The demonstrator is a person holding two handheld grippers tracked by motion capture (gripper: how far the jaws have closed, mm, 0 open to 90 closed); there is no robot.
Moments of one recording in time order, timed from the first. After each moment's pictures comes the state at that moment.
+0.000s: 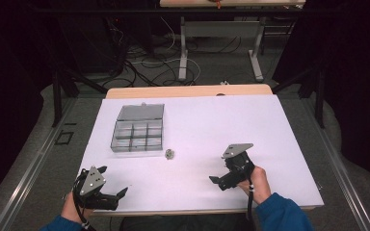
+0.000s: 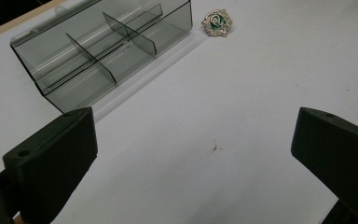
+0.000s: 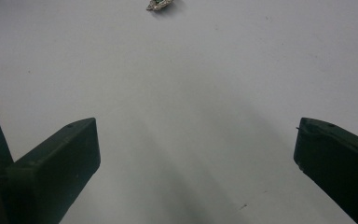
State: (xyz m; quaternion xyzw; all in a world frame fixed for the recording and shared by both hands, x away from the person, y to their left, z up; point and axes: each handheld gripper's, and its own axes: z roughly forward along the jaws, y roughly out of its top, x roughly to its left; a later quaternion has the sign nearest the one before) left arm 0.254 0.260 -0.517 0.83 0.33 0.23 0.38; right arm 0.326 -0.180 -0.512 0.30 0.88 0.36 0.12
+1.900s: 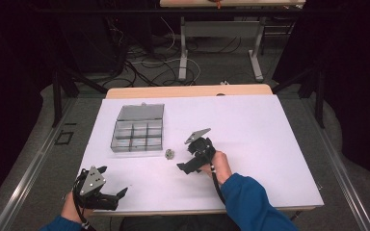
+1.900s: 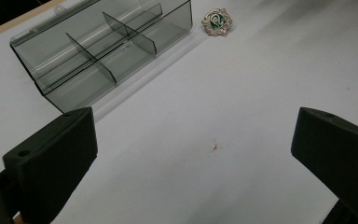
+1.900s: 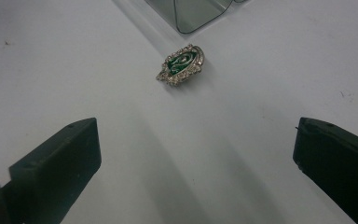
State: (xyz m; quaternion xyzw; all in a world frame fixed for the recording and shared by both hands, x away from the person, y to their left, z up) left arm 0.254 0.261 -0.517 0.83 0.33 0.23 0.38; right arm 0.392 -0.082 -0.534 0.29 0.88 0.36 0.07
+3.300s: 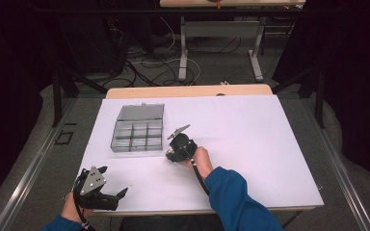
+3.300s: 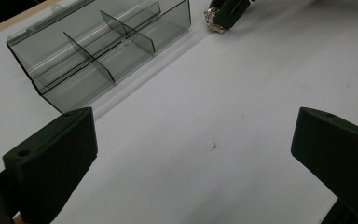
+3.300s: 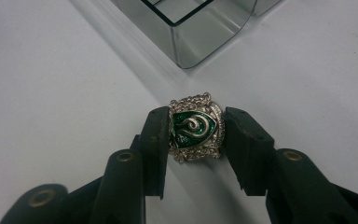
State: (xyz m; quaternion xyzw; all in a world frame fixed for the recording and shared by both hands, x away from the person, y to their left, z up) left arm 0.254 0.261 -0.518 0.84 0.33 0.23 0.38; right arm 0.418 -0.028 -0.552 0.33 0.88 0.33 0.07
